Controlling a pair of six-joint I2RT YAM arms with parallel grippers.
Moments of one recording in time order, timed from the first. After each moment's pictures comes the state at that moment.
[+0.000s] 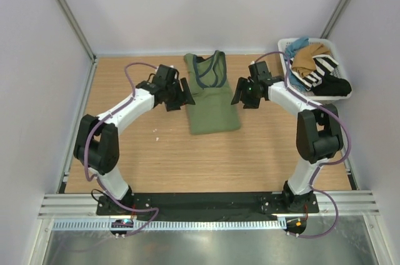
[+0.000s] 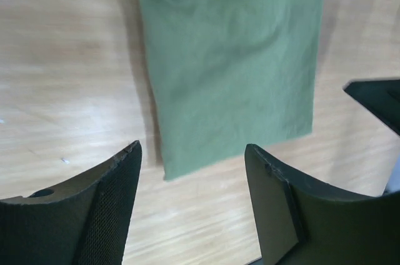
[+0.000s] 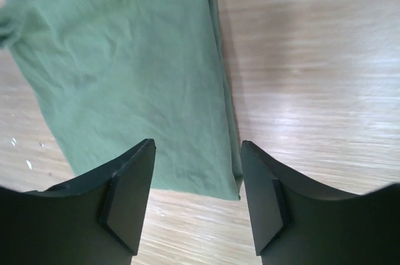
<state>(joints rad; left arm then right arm) -0.43 1.74 1.35 -0.50 0.13 -0.69 0.28 1.80 1.35 -0.54 -0.13 0.52</state>
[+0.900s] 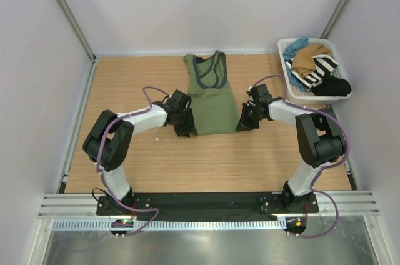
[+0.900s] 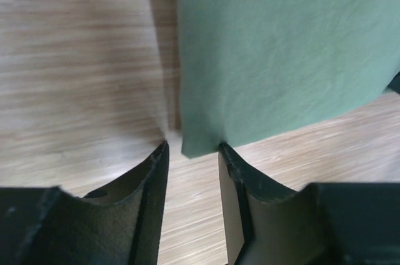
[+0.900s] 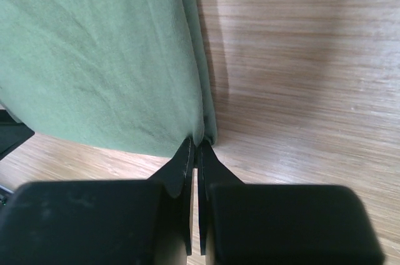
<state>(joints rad) -0.57 1.80 1.09 -0.39 0.17 -0.76 0.28 1.74 0.97 -0.37 -0.30 0.48</state>
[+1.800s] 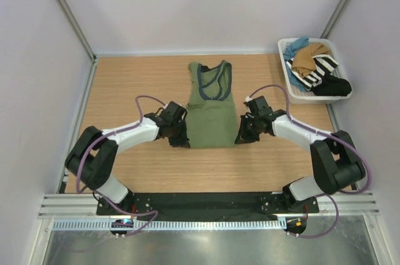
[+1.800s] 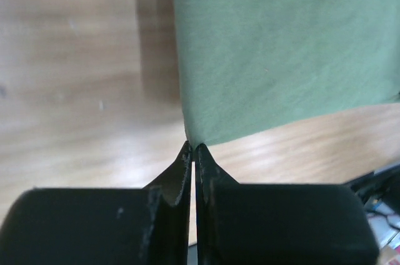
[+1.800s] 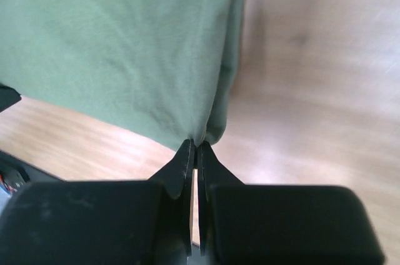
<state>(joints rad) -0.63 1.60 0.89 -0.40 0.15 -0.77 0.39 1.49 0.80 -0.43 -0.27 0.51</state>
